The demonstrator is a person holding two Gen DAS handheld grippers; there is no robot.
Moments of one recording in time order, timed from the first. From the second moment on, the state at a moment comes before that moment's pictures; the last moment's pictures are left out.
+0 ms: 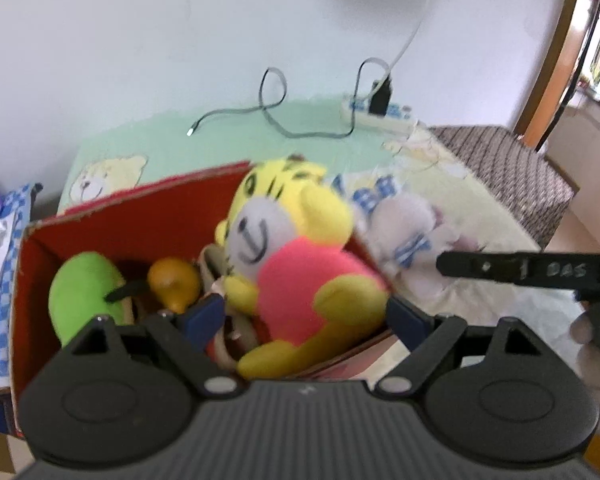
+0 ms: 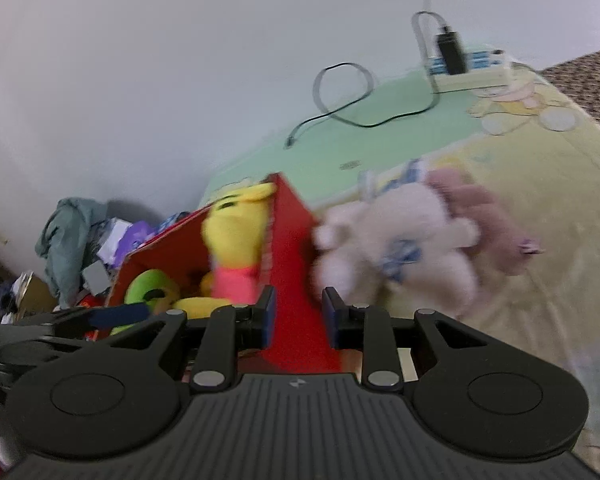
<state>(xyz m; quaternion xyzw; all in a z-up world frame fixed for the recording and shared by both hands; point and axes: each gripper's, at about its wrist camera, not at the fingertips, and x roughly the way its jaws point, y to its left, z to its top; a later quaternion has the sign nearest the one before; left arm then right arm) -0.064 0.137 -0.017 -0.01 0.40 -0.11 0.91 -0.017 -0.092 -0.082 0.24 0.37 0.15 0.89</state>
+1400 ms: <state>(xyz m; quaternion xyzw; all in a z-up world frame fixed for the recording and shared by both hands) -0.034 -0.046 -0.104 -0.05 0.49 -0.18 0.85 0.039 -0.237 -0.144 0.29 0.43 0.15 0.84</state>
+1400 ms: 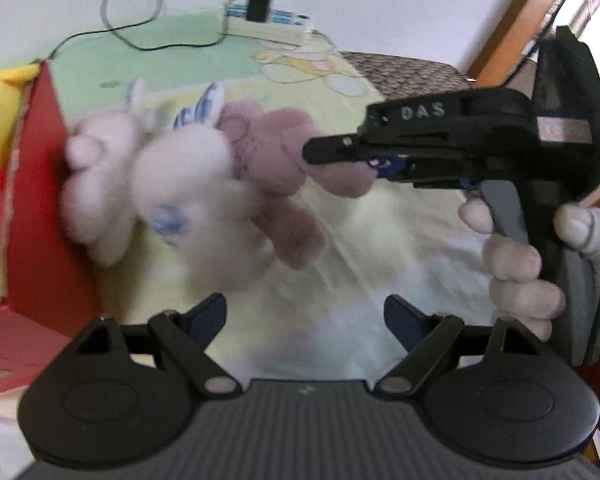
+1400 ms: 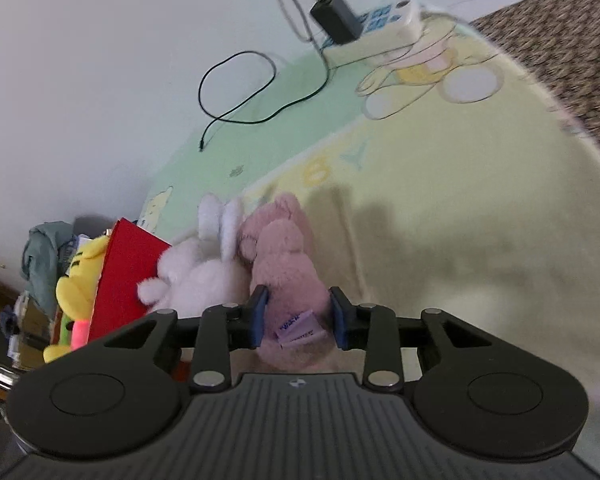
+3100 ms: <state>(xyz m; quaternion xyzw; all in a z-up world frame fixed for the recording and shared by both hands) -0.012 -0.088 -0.149 -0.04 0.56 -0.27 0.79 -0.024 -0.269 -0.185 0.29 0.50 0.20 0.79</state>
